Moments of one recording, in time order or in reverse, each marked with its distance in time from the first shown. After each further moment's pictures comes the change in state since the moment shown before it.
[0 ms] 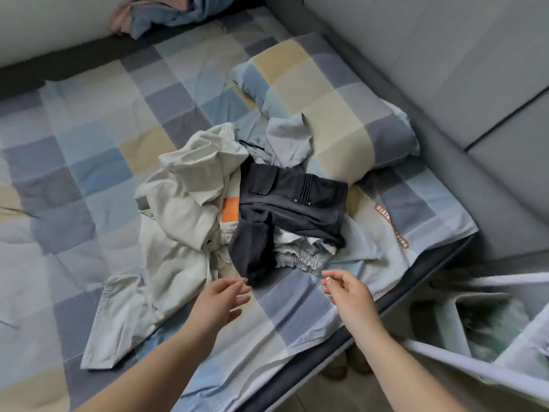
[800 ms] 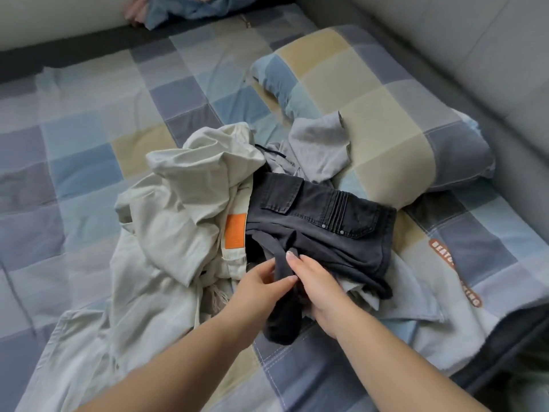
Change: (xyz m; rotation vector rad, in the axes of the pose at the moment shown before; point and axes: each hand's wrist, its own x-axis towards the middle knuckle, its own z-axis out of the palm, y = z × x) left_hand 0.184 0.007 0.070 -0.037 -0.268 0.225; right_hand 0.197 0.009 0.113 0.142 -0.353 0.198
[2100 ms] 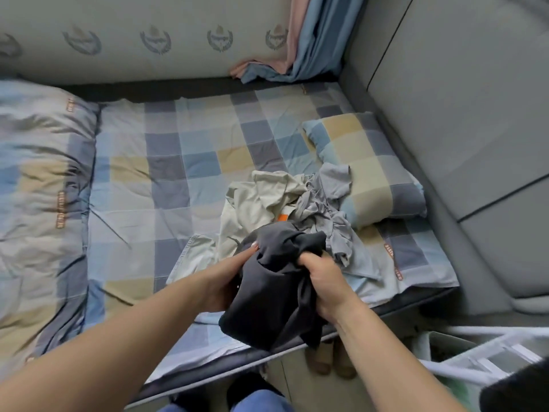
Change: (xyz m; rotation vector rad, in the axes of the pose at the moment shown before) left_hand -0.383 0.120 -0.068 -0.329 -0.020 -0.376; right_hand -0.451 -0.100 0.122 0.205 -0.241 -0.308
